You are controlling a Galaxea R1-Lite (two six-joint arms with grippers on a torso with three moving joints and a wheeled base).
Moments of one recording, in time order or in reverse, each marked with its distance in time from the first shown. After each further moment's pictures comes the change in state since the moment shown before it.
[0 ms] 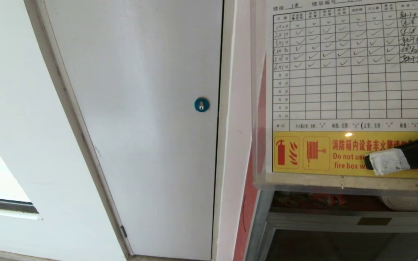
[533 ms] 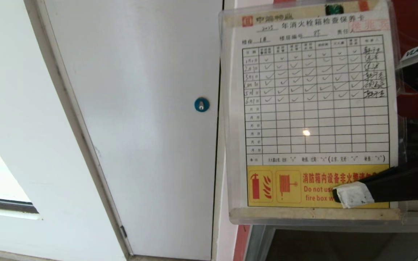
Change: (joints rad) left arm 0.000 0.000 0.000 0.000 0.000 0.000; right arm 0.087 0.012 0.157 -0.169 -0.005 0.003
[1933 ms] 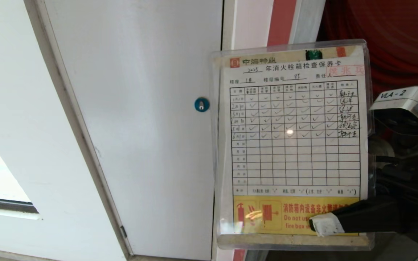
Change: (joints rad) left arm 0.000 0.000 0.000 0.000 0.000 0.000; right arm 0.045 -0.012 0.235 -0.264 0.000 -0.001
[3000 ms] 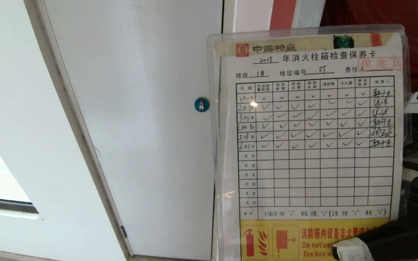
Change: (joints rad) left arm 0.000 0.000 0.000 0.000 0.000 0.000; right arm 0.050 -0.066 0.023 0.000 0.000 -0.001
